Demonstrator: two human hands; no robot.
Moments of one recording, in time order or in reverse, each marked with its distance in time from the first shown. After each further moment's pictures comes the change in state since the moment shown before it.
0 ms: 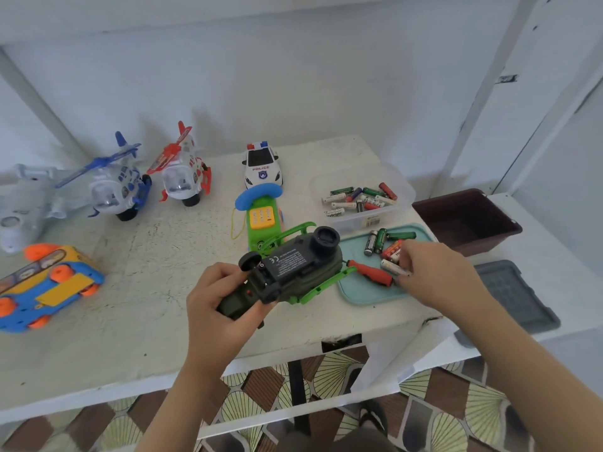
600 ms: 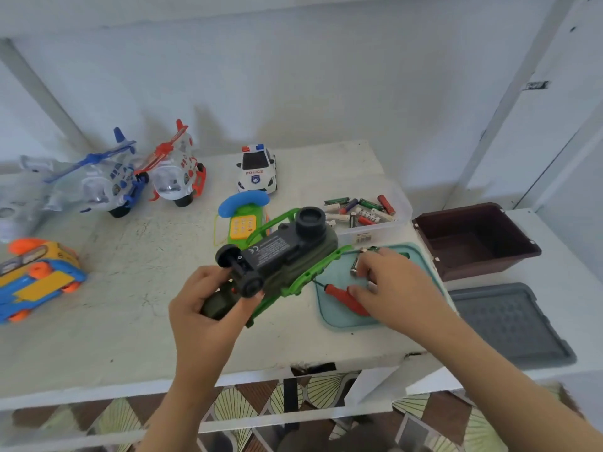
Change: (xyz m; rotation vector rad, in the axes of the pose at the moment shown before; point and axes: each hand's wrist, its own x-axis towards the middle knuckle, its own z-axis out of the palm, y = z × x) left_hand 0.011 0.028 0.046 -0.107 0.218 -0.080; right_hand 0.024 -0.003 0.004 0.248 -0.004 -0.260
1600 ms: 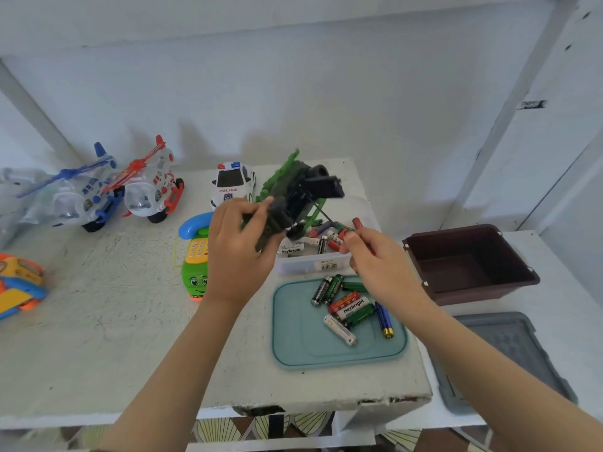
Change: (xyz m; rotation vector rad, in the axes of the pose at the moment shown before) left_hand 0.095 -0.039 0.106 0.820 0.056 0.688; right_hand 0.054 0.049 -0.022 0.769 0.149 0.091
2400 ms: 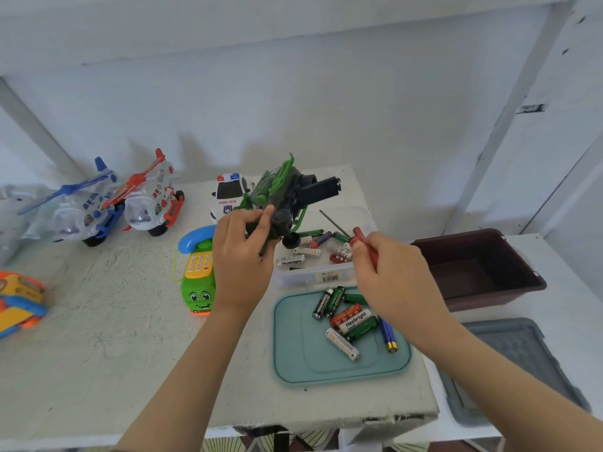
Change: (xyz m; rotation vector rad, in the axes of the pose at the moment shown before) left_hand 0.001 -0.004 0.018 0.005 -0.011 -0.047; right_hand -0.007 -0.009 -0.013 -0.339 0.106 -0.203
